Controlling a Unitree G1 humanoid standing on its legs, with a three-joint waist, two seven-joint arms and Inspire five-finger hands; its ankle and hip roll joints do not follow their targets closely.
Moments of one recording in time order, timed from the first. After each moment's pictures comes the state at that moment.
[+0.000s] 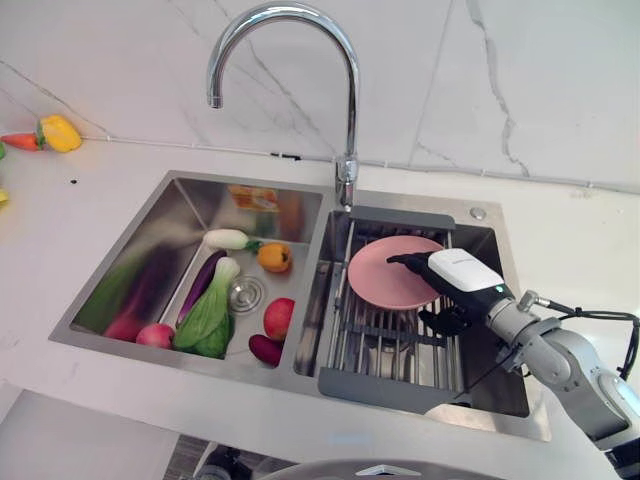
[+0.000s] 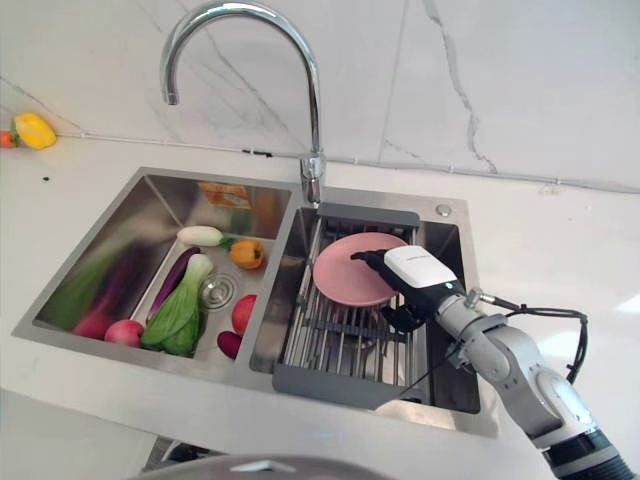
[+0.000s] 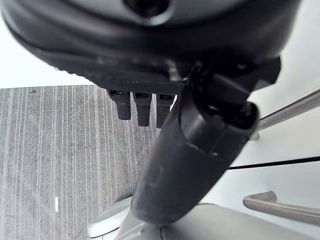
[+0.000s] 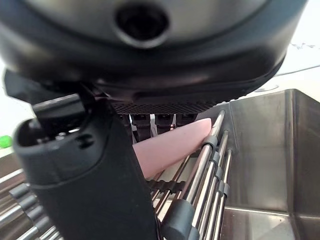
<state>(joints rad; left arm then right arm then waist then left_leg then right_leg) 0.07 0.19 -0.13 1.20 0.17 -0.01 0.17 0.10 -0.81 0.15 -0.22 -0.57 -0.19 0.16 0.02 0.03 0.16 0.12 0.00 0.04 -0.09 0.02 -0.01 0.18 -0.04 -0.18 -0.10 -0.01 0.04</state>
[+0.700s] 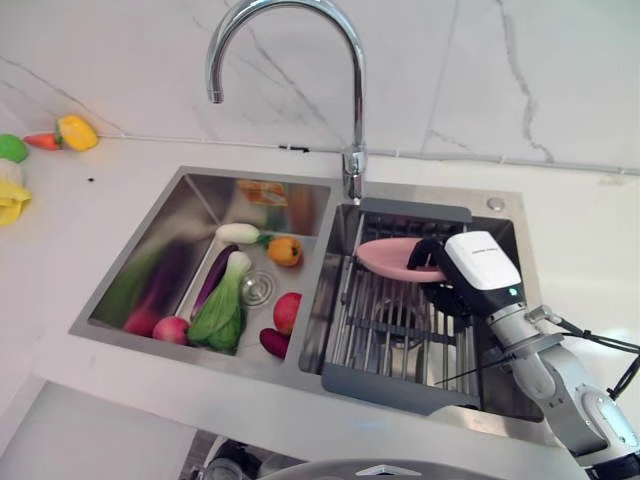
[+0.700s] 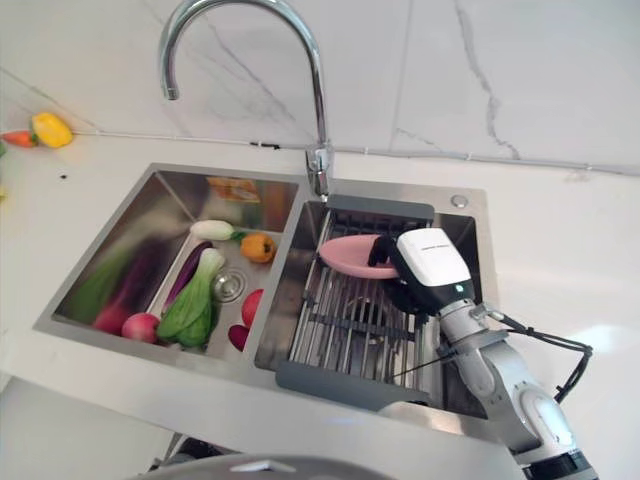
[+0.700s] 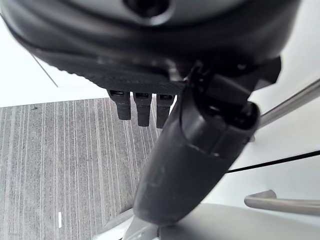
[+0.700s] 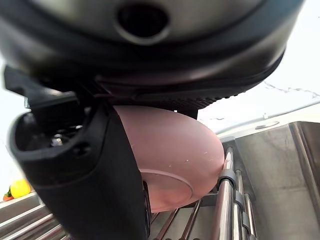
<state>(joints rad) 0.07 0.16 -0.19 1.14 0.20 -0.01 0.24 0.17 -0.67 0.07 -0.25 -0.73 -0.19 -0.20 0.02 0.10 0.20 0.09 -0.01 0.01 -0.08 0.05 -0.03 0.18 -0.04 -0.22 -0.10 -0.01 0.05</state>
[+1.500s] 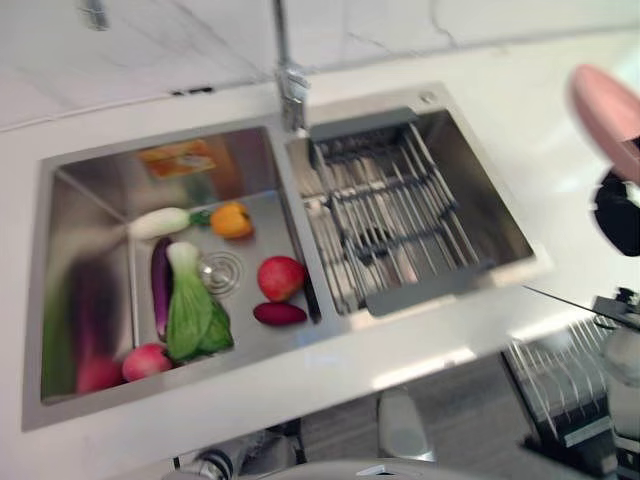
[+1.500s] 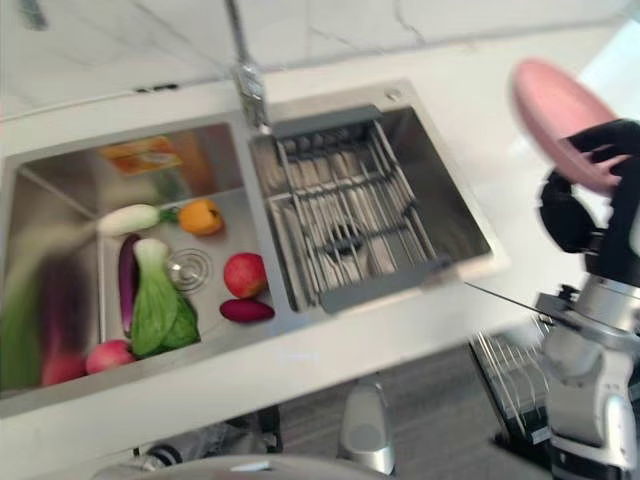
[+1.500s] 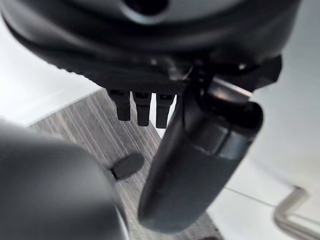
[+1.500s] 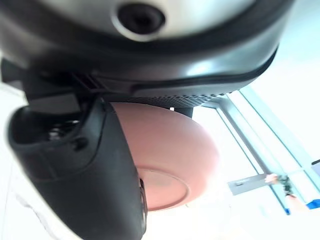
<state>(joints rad) -0.14 0.13 -0.07 1.24 0.14 0.01 0.20 0.19 -0.52 -0.39 -0.28 -0.64 -0.12 -0.56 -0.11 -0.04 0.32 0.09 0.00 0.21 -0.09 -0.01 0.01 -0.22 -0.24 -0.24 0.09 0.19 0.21</state>
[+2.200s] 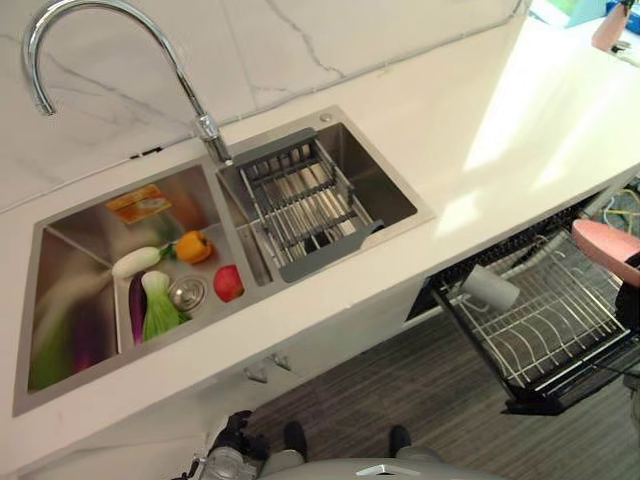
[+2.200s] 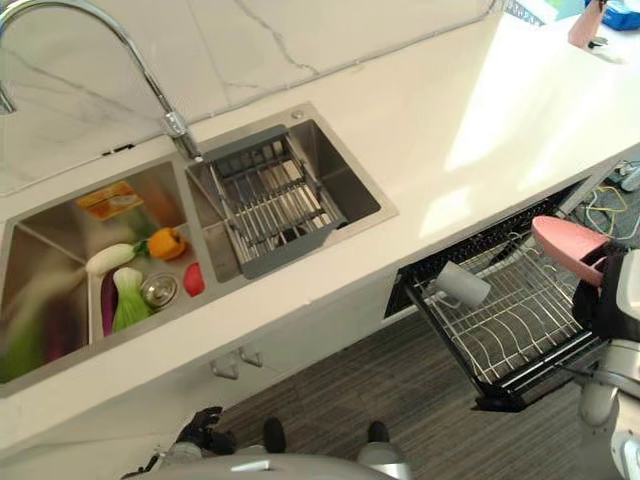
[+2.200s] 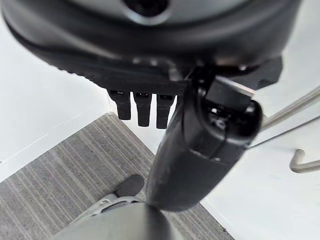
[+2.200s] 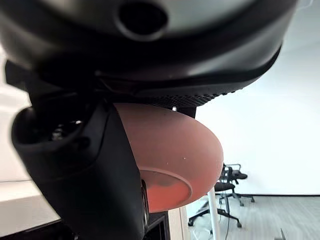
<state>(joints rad) 0.06 0.14 -0.11 1.14 0.20 -0.03 0.26 0.35 -0.60 -0.40 -0.02 -0.75 0.07 -0.51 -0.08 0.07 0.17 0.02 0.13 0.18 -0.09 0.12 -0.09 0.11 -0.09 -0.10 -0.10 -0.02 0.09</state>
